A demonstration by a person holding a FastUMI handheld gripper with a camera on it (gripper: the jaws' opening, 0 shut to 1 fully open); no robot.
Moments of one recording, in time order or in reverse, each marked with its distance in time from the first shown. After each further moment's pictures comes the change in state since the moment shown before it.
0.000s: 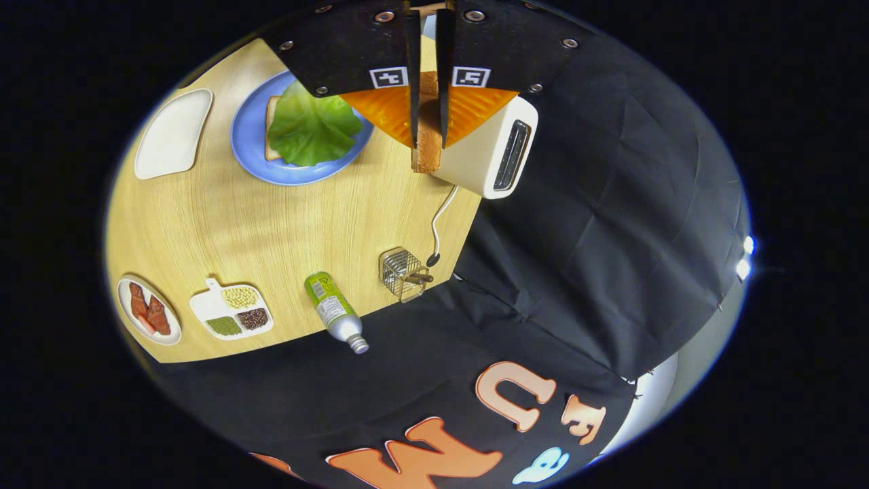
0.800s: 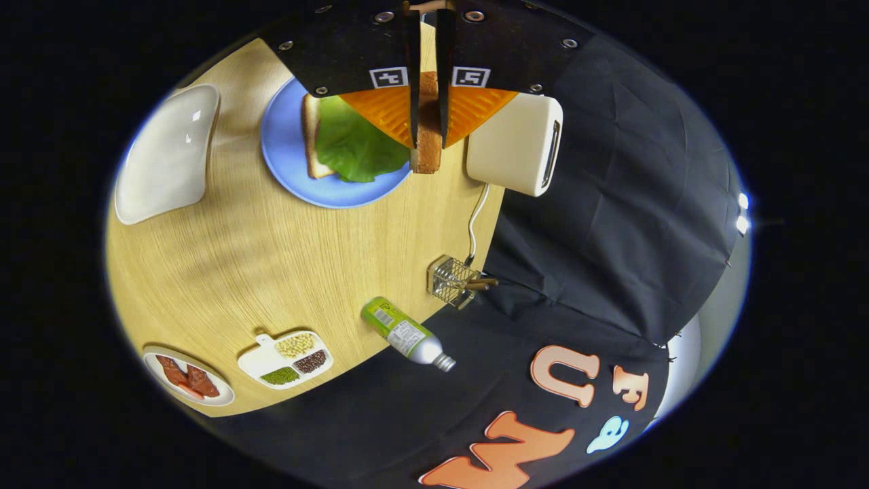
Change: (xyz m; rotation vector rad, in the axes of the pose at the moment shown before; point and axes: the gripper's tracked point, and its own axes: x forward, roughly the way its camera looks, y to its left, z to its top) arm 0.022 -0.092 -0.030 0.158 0.012 -0.007
